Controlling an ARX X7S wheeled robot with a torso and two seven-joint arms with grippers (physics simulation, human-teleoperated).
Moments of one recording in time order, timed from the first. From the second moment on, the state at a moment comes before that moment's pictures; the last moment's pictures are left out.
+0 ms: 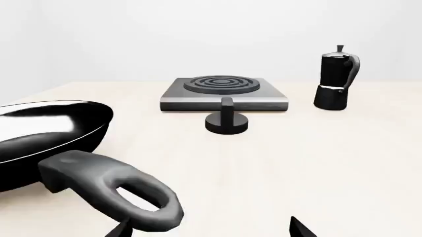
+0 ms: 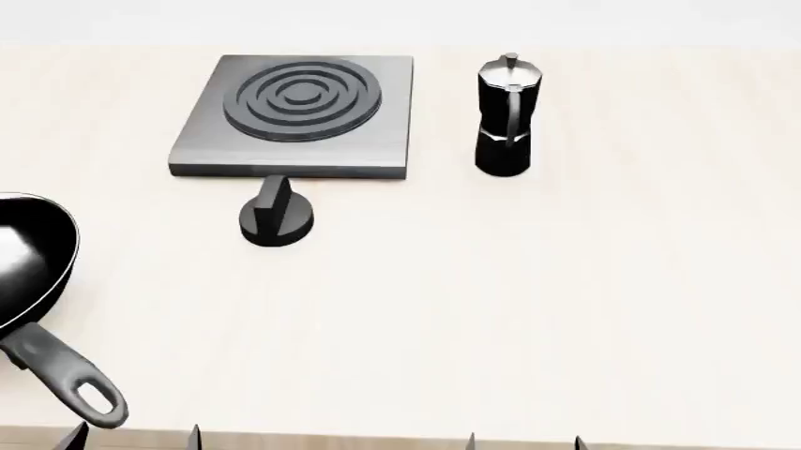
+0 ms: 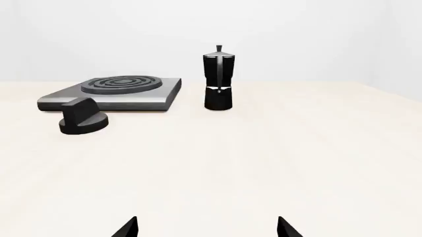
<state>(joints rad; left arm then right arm) 0.00 0.00 0.00 0.00 0.00 0.00 0.00 0.00 0.00 0.00 0.00 0.00 0.00 0.00</state>
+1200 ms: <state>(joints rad) -0.14 -0.15 0.08 0.64 -0.10 -0.51 -0.10 0.11 0.11 -0.18 -0.88 -0.06 0.71 0.07</state>
